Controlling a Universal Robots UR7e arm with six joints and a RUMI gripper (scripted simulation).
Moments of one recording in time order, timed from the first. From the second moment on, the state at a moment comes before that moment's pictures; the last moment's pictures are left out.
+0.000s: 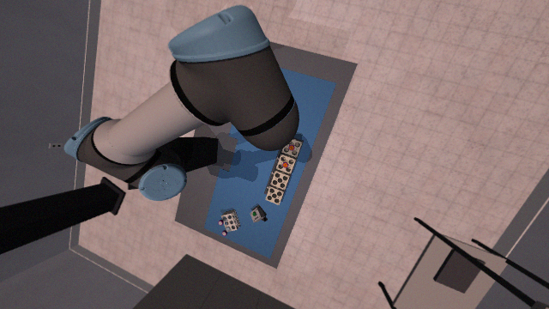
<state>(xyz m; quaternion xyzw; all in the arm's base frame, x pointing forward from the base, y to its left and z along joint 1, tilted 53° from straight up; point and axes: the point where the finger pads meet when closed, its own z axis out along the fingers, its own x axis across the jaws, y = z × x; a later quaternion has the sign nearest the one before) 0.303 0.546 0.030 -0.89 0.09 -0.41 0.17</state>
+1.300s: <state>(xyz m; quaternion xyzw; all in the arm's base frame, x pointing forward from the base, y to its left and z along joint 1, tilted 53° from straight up) 0.321 0.583 -0.014 -0.89 0.10 -0.41 0.17</state>
